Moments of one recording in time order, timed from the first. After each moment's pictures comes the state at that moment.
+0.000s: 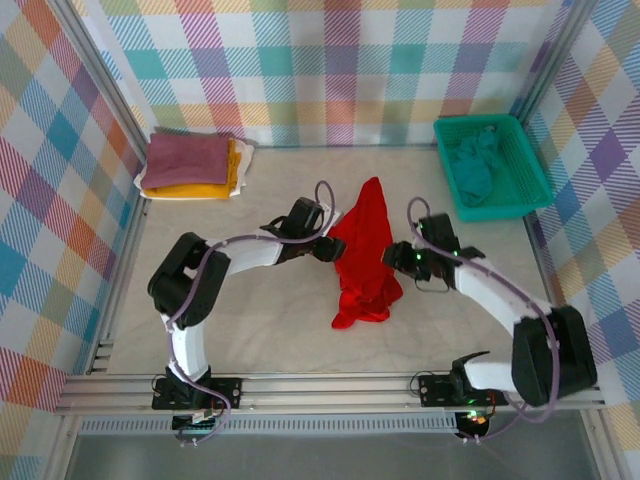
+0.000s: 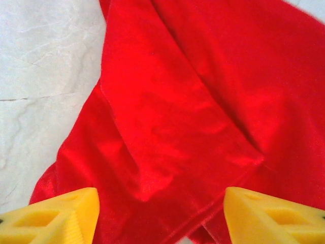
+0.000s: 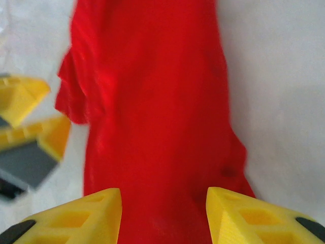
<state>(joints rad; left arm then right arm) -0.63 1.95 1.20 -0.08 0.15 -0.02 0.31 1.17 0.63 -0.38 -0.32 0.69</state>
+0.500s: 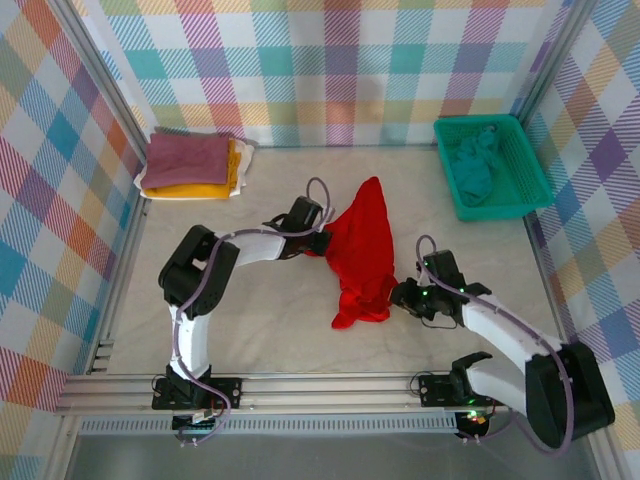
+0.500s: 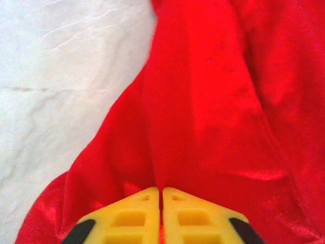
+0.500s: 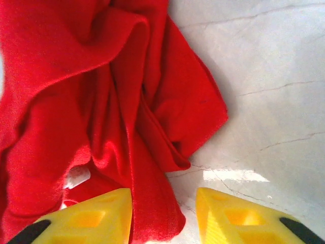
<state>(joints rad) -0.57 1.98 1.19 -0.05 0.08 -0.18 0.35 1.11 0.44 -0.38 -0.40 0.78</state>
